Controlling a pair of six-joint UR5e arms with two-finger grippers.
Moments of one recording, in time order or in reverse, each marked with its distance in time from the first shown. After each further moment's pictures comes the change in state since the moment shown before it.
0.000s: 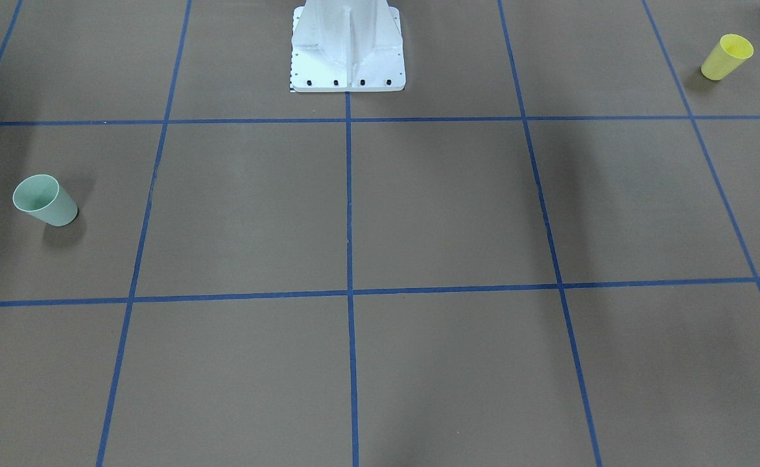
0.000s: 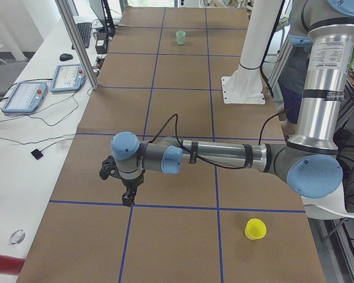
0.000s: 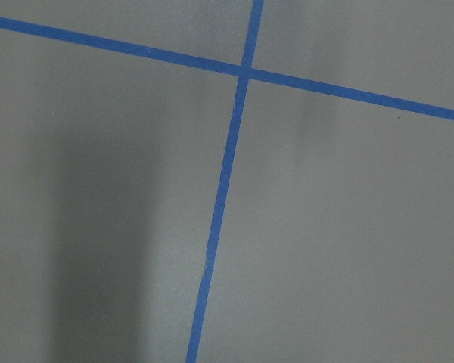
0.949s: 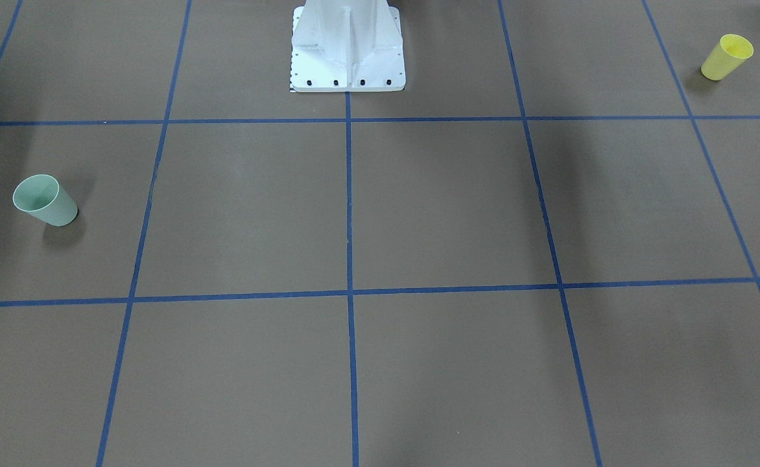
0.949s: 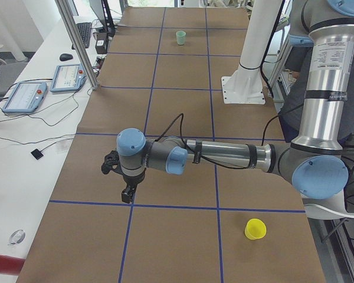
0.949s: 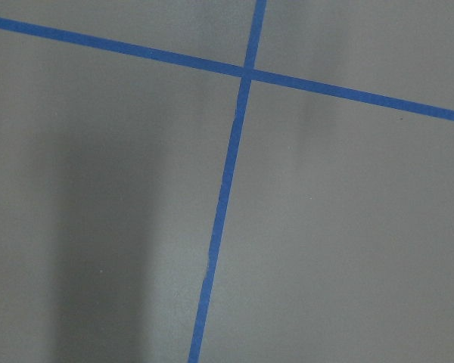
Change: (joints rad) left arm 0.000 0.054 -0.033 -0.156 0.007 0.000; right arm 0.000 -0.001 0.001 0.002 0.003 0.000
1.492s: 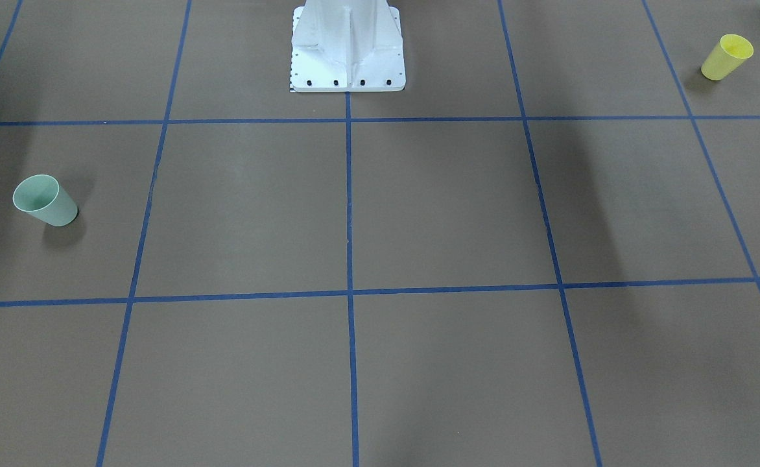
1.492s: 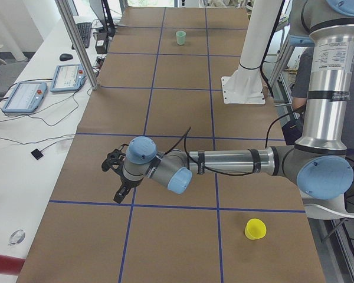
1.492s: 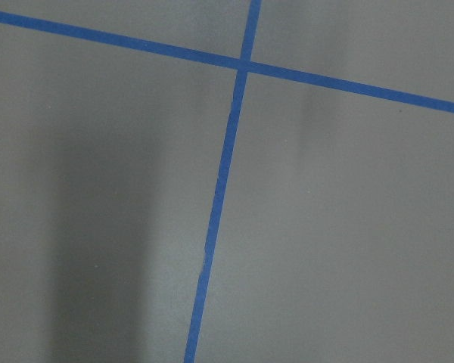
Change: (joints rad) left arm 0.004 -0.024 0.114 -0.350 0.005 -0.139; right arm 0.000 -0.015 -0.009 0.001 -0.003 -0.004
